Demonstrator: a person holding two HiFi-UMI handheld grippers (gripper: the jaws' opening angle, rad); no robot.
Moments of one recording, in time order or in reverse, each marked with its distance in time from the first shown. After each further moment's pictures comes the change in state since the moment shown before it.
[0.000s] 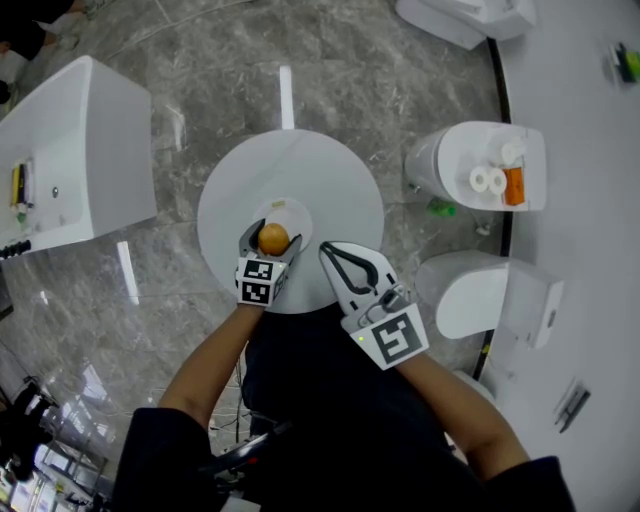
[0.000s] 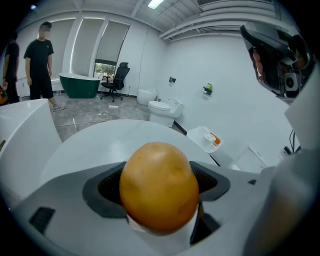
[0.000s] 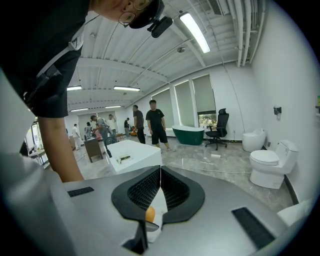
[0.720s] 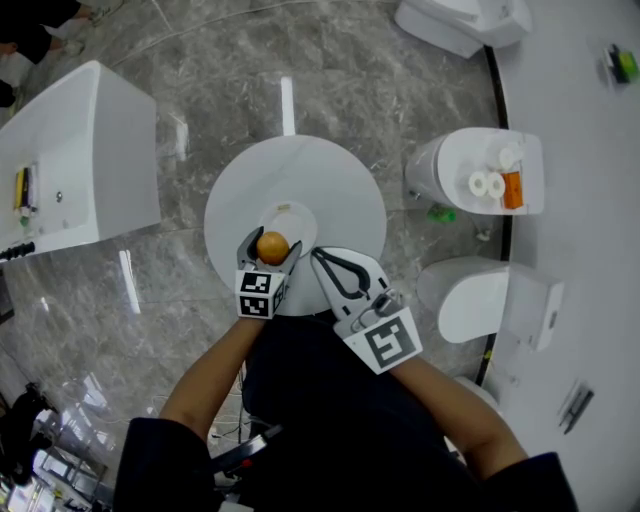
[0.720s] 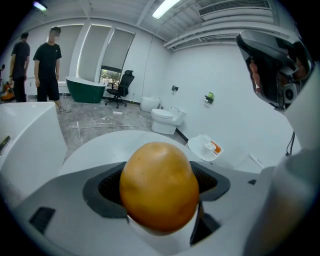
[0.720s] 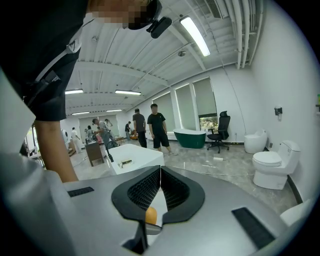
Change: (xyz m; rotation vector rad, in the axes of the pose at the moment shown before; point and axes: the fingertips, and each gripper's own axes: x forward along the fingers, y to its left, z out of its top) left arm -0.041 -0.002 0.023 -0.049 -0.081 0.020; right arm 0.006 0.028 0.018 0.004 -0.054 0.013
